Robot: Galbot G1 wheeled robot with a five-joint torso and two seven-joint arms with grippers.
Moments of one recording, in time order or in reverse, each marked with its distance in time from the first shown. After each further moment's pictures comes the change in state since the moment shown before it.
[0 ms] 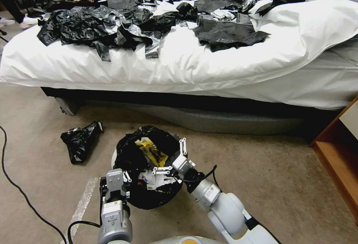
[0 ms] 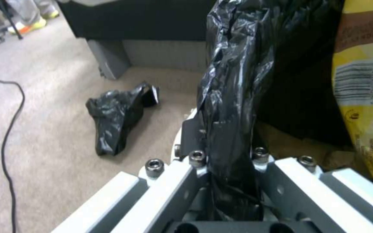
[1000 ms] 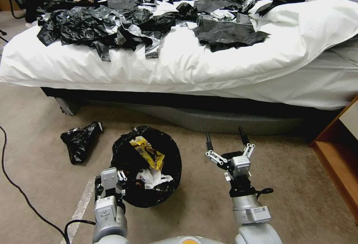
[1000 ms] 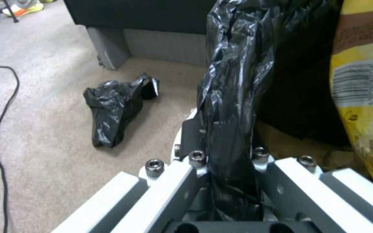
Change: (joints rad) left arm -0.021 0.021 -0.034 -0.005 -0.092 0.019 -0.007; right arm -0.324 0.127 0.256 0.096 -0.092 0.043 0.328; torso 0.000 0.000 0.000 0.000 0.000
